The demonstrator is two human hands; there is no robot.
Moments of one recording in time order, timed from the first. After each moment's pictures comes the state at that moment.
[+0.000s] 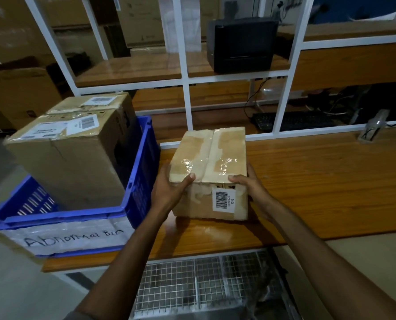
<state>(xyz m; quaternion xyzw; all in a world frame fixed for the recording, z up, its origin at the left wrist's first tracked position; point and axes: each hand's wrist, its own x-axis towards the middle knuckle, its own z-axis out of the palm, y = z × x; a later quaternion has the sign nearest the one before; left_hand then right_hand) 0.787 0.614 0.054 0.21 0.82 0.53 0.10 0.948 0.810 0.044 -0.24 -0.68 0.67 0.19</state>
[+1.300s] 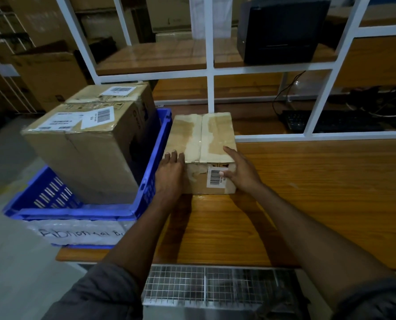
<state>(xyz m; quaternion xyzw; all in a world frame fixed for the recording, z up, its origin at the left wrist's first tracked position) 0.703 0.635 0.039 0.34 0.93 0.07 -0.12 0.817 0.840 0.021 -0.21 -0.87 0.42 0.18</state>
